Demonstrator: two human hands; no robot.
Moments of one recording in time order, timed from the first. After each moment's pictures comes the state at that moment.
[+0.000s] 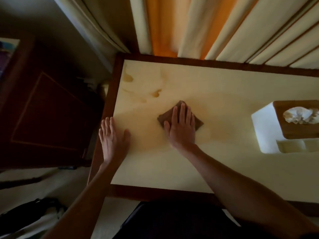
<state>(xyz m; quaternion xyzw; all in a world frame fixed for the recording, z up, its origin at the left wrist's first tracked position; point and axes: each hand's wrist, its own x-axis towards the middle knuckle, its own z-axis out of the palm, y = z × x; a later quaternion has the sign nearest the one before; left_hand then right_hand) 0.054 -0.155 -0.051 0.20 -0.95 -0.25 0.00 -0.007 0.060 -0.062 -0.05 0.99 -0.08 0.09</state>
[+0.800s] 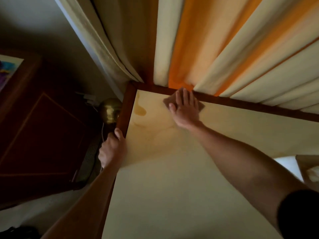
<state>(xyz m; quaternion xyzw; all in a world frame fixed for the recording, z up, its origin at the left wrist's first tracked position) -0.069 -0.204 -0.040 0.43 -0.85 -0.30 -0.09 -0.221 0.007 -0.054 -0.09 0.99 -0.06 0.07</state>
